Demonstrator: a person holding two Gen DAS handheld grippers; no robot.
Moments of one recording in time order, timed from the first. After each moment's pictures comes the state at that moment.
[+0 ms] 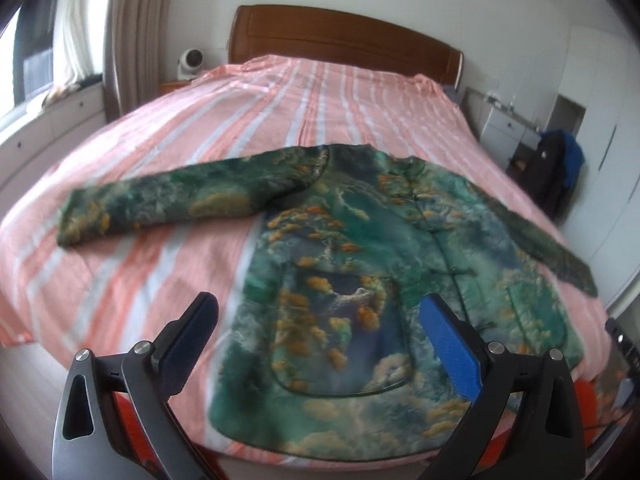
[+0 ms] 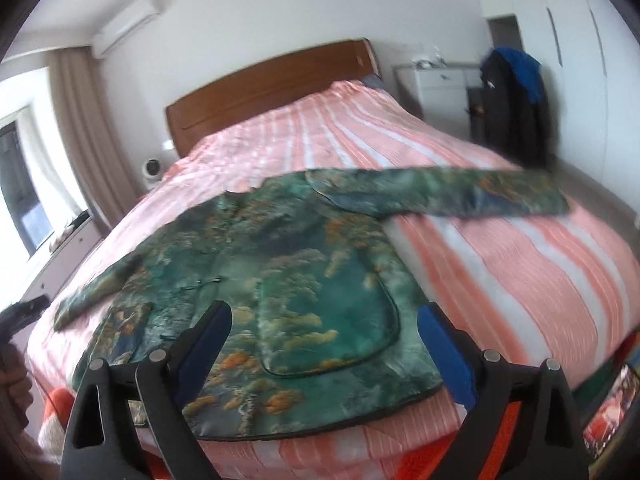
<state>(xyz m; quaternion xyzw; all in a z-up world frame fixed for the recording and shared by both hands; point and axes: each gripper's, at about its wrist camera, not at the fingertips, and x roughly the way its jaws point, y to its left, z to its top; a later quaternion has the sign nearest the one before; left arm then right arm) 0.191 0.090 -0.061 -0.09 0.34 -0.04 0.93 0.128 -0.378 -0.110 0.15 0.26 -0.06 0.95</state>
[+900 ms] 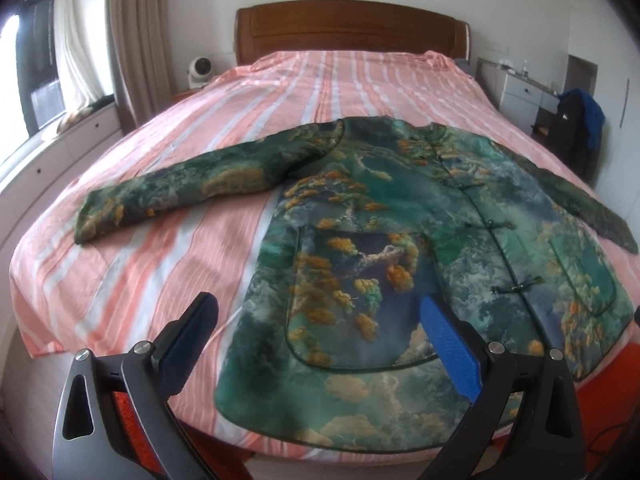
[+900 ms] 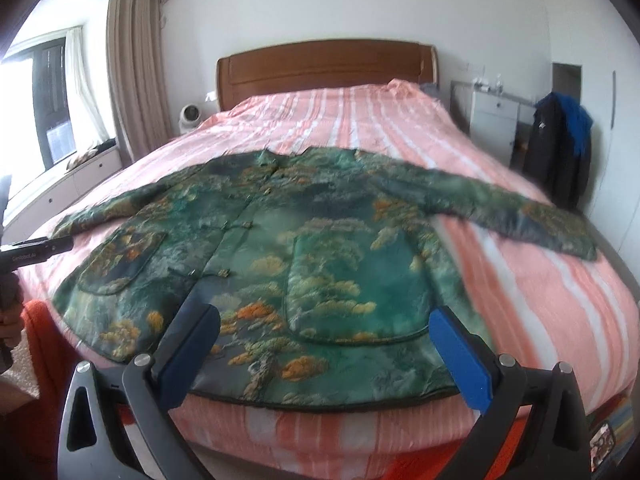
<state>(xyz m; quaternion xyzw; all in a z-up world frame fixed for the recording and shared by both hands) 0.181 0.067 -0.100 0.00 0.36 0.01 0.93 0.135 -0.331 -0.139 0.03 0.30 0.00 0.95</state>
